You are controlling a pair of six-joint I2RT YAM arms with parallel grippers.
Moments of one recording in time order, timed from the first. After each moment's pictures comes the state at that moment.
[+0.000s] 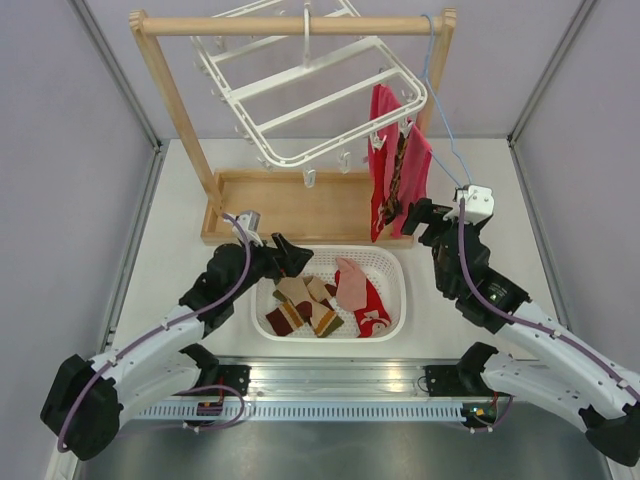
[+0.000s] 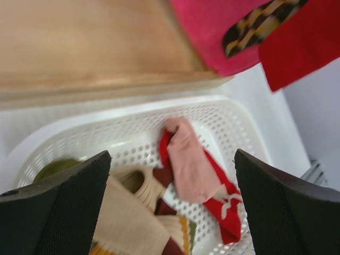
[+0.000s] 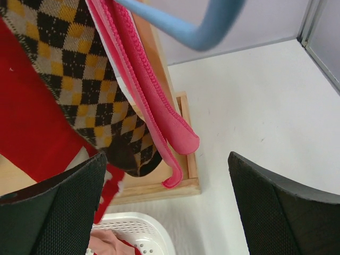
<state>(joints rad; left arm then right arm) -0.62 0.89 0.40 0.21 0.01 -0.65 0.77 0.82 0.78 -0.09 0.86 0.32</state>
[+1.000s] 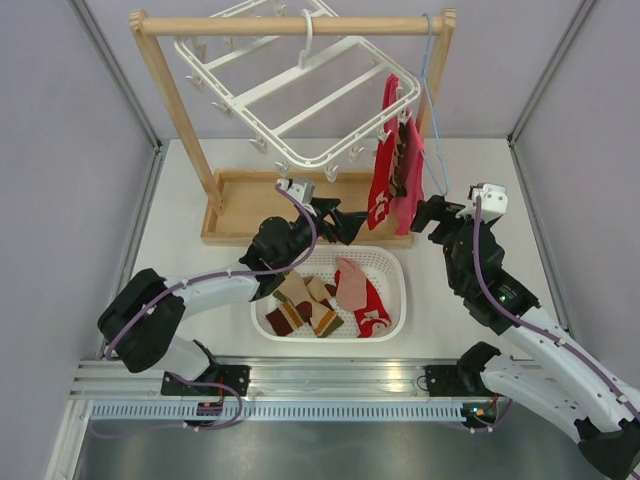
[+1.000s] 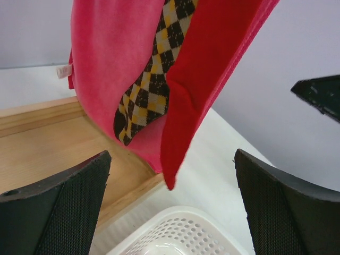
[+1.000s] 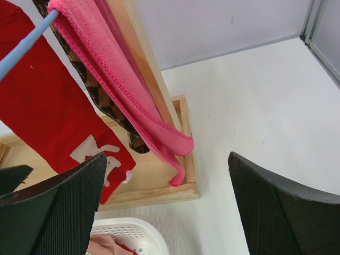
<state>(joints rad) -0.77 1.46 0.72 0.90 0.01 -0.43 0.65 0.77 0.76 -0.09 0.71 0.34</state>
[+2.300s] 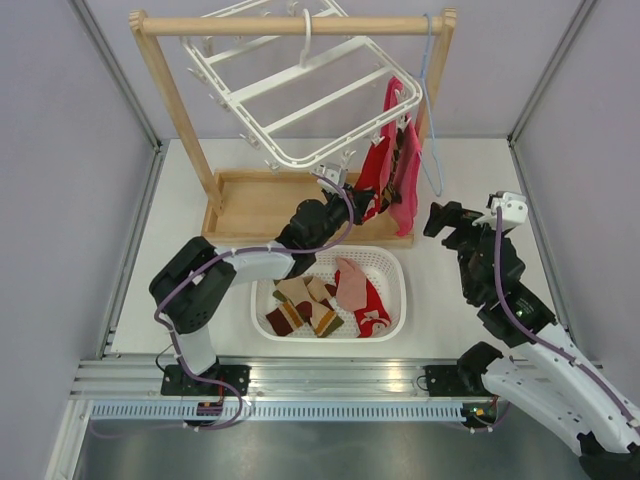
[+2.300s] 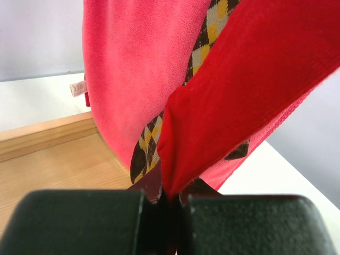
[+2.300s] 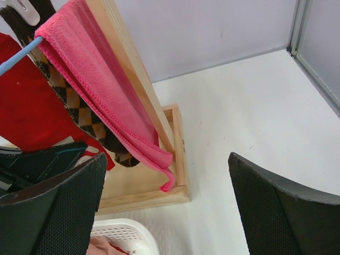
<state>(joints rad) -0.81 1.80 1.00 0.92 -0.09 -0.35 0.62 0.65 0.74 -0.13 0.70 0.31</state>
